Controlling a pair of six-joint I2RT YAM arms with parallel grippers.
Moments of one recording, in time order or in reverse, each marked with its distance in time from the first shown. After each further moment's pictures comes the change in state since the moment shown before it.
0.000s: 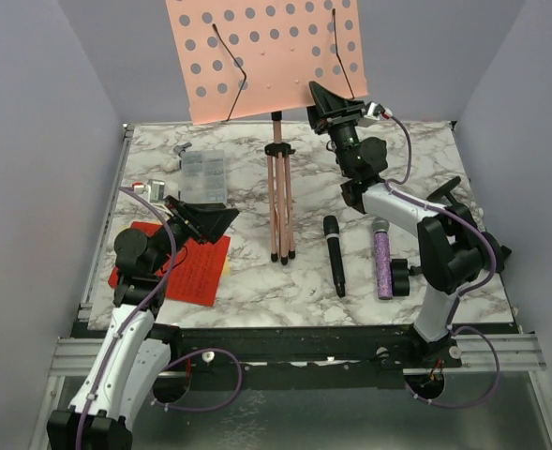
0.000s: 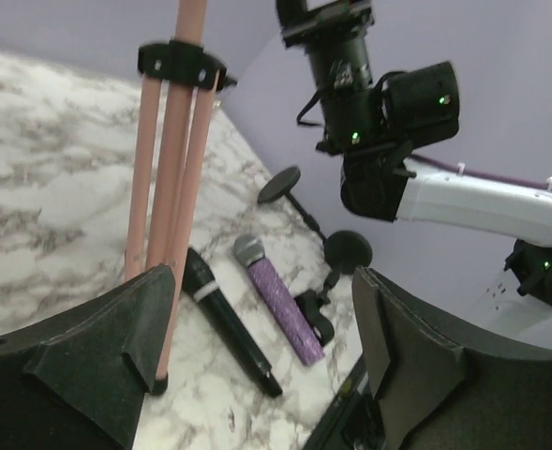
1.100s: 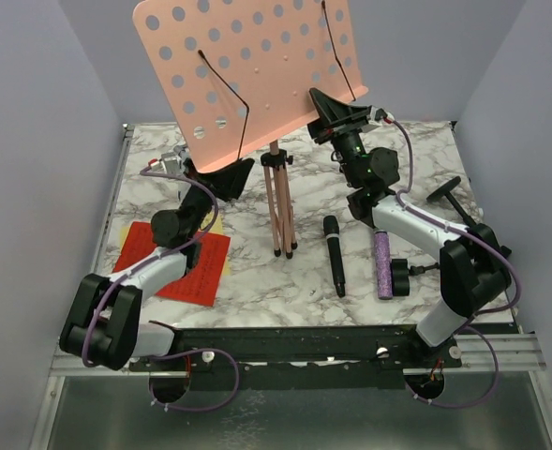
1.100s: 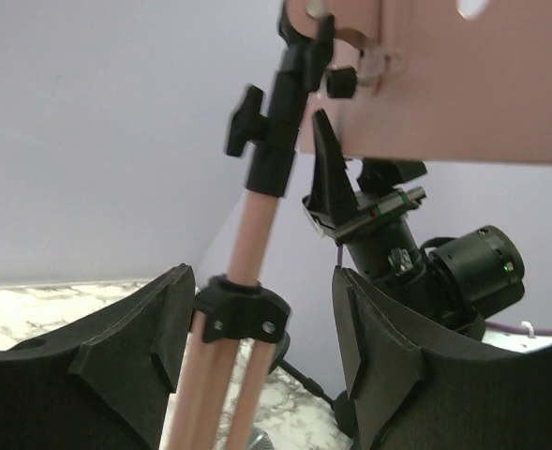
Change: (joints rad) left arm -0.240 0.666 0.053 1.075 -0.387 -0.014; right arm 0.060 -0.193 -0.117 -0.025 -0.039 0.086
